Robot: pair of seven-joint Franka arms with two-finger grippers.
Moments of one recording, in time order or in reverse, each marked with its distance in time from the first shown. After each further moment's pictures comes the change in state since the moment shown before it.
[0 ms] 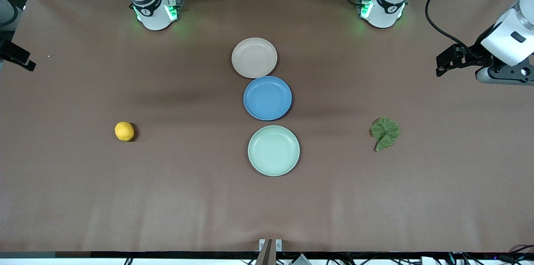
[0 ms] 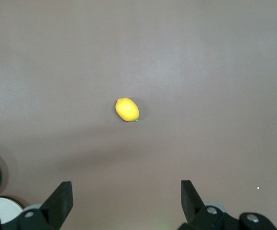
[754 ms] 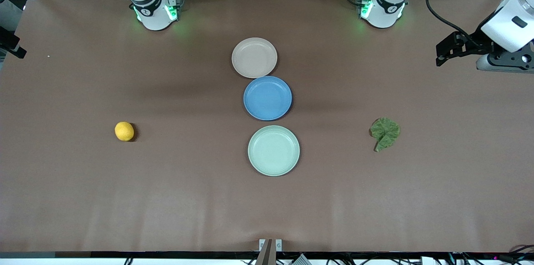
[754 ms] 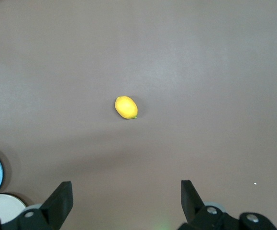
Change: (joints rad) left arm -0.044 -0.026 0.035 0.018 0.001 -0.060 0.000; right arm 0.002 -0.043 -0.011 0.001 0.001 -0.027 0.000
